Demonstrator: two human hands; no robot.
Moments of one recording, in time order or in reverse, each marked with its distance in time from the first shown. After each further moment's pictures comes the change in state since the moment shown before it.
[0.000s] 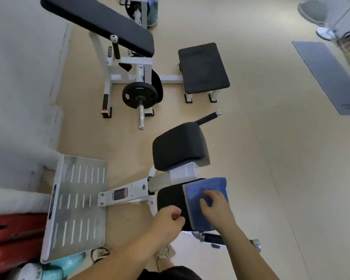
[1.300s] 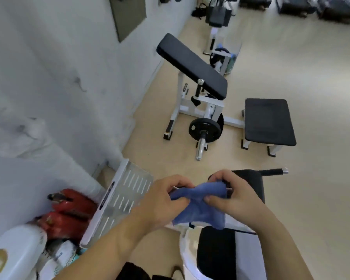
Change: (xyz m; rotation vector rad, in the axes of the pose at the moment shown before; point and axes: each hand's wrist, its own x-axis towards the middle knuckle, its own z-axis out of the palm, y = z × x) left_hand -0.113 0.021 -0.195 -0.158 0.490 0.542; right_hand -0.030 -0.240 -0.062 0.148 -0.332 -0.682
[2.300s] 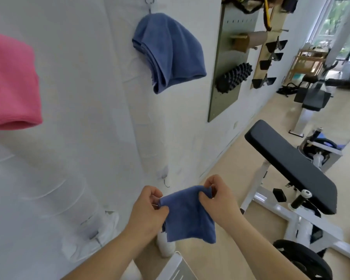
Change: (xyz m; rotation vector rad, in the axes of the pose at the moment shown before) left_hand 0.181 -0.041 -0.365 0.016 0.807 -0.347; right_hand 0.447 -0.247 0.148 0.009 -0.076 -0.242
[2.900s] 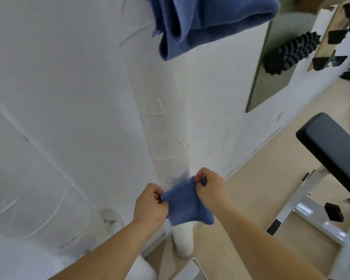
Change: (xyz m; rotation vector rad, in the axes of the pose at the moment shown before) left_hand 0.149 -0.086 0.032 0.151 0.224 -0.209; right_hand 0.181 0.047 0.110 -0.153 -0.165 -0.079
